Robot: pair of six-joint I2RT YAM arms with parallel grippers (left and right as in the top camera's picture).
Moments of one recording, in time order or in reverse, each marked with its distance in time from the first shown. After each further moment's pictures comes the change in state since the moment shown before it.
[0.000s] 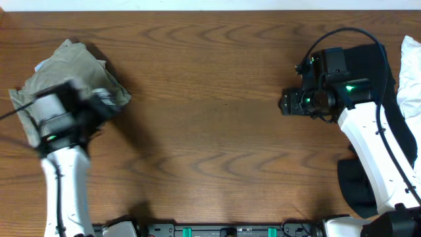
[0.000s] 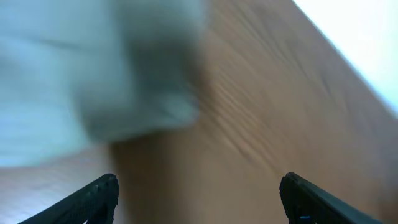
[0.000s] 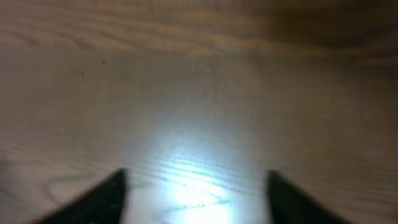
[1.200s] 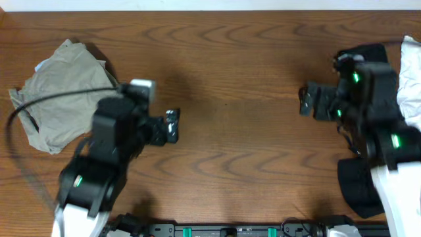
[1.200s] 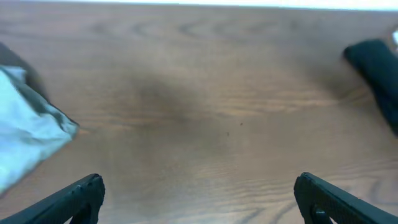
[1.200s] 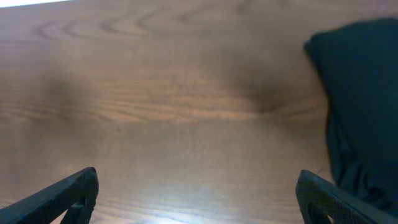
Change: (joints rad) left arm -0.605 -0.377 0.159 -0.318 -0.284 0.138; right arm -0.035 -0.416 -0.058 0.043 0.117 0.015
